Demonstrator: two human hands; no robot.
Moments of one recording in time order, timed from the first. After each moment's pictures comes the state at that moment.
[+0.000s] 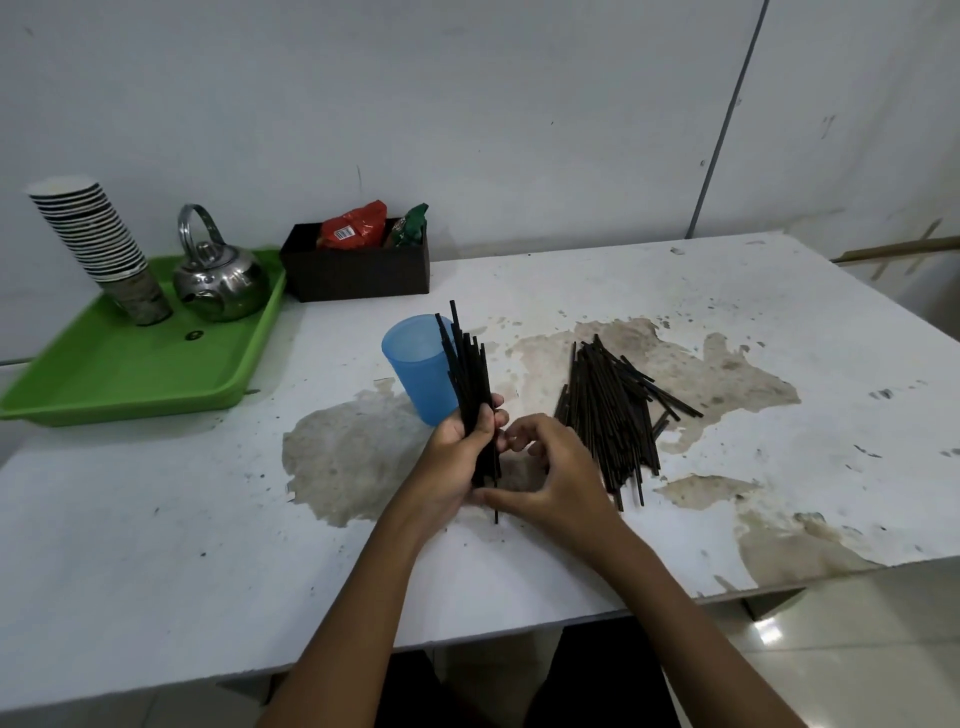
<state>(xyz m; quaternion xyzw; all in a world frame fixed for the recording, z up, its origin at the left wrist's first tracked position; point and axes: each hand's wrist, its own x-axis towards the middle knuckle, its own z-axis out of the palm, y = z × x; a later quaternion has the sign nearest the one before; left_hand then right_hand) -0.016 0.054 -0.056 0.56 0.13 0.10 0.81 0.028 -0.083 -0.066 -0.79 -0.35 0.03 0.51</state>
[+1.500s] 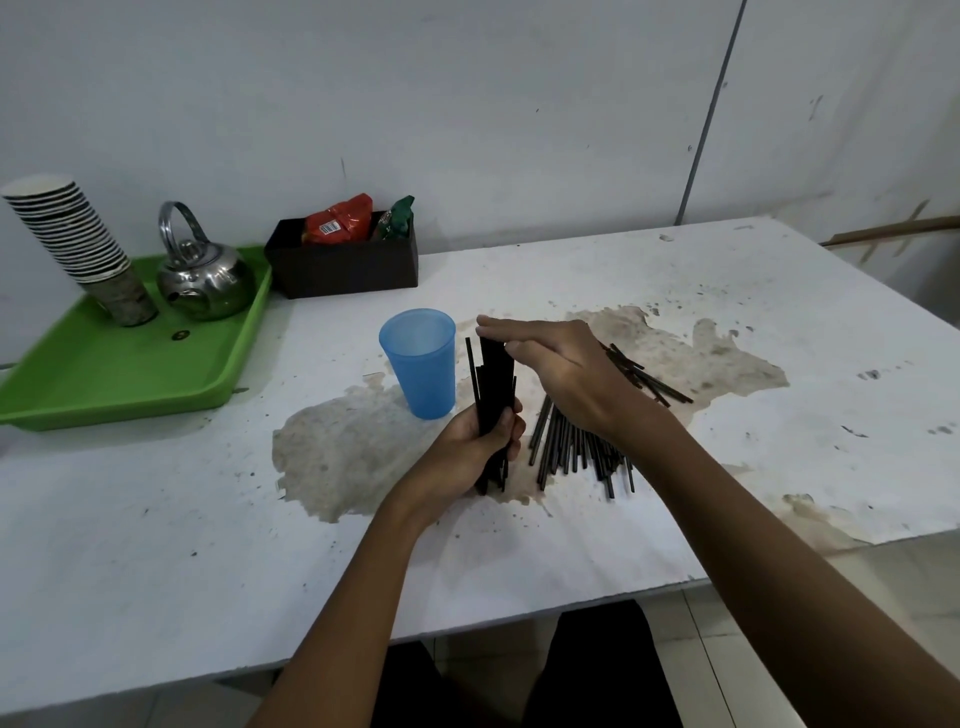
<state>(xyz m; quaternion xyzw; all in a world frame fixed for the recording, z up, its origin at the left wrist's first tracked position) -0.019 0.045 -0.043 0.70 0.07 0.01 0.71 0.078 -0.076 0.026 -0.73 -0.41 0.13 0.52</state>
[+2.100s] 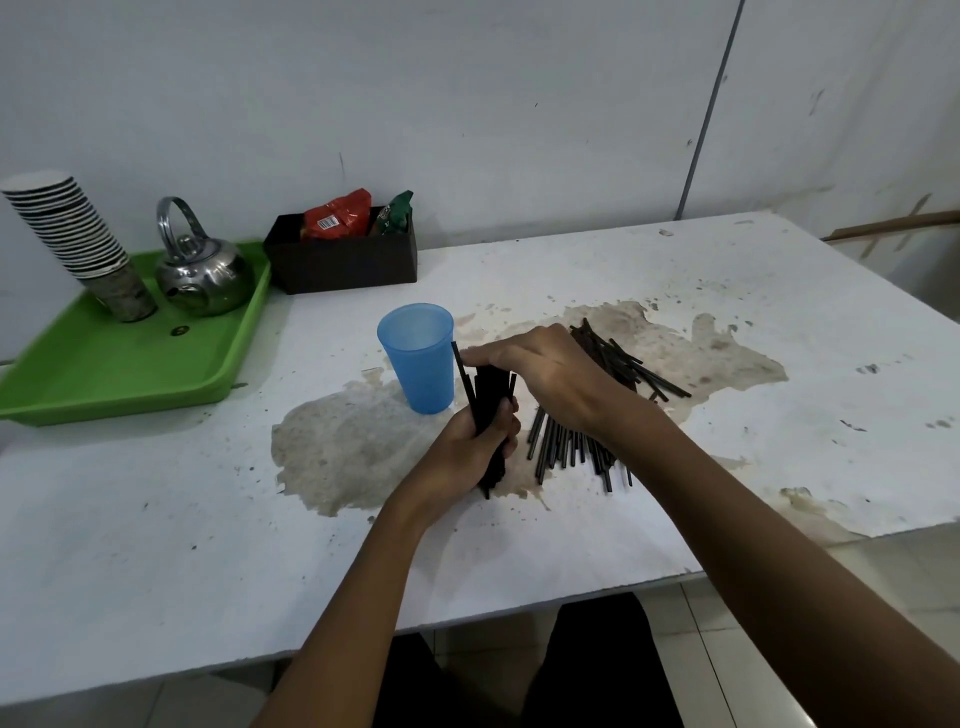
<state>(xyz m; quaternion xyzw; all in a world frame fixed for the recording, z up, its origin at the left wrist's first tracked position) -0.020 0.037 -0.042 0.71 0.09 0.03 0.70 0.072 -0.070 0.027 -0.74 -0.41 0.19 0.50</state>
